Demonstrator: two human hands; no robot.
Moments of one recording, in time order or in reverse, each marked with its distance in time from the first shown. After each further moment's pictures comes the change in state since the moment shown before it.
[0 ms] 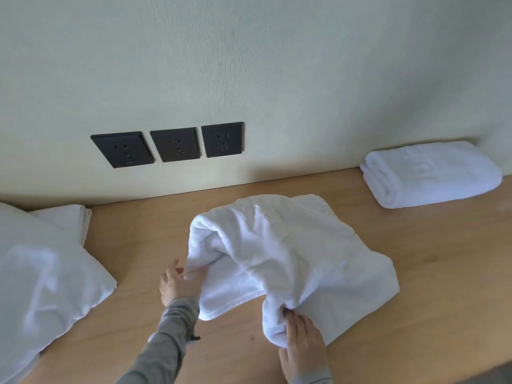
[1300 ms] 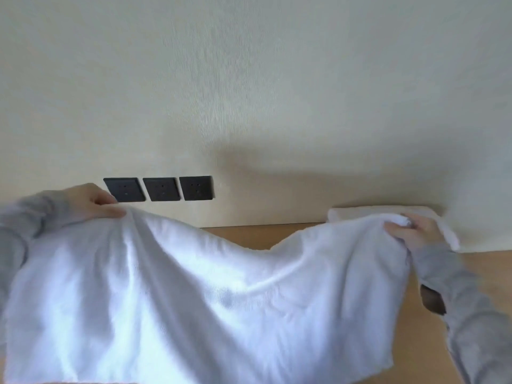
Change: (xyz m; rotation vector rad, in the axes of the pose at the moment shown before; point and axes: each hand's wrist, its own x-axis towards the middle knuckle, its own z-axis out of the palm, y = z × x) left_hand -0.051 0.194 -0.191 0.637 -0.192 0.549; right_hand 0.181 0.288 -0.266 0.898 0.166 0.286
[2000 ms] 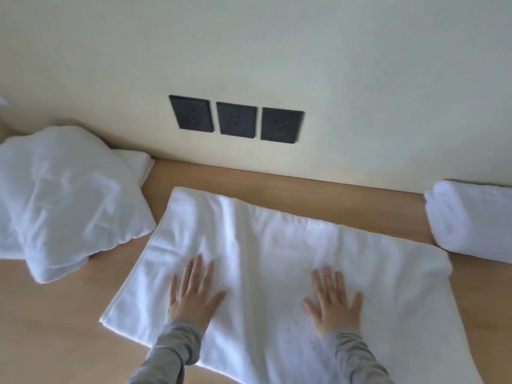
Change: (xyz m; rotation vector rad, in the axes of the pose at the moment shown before) left_hand -0.072 -0.084 0.322 0.142 0.016 -0.226; right_hand -0.165 0.131 0.299 -1.101 -0.766 -0.156
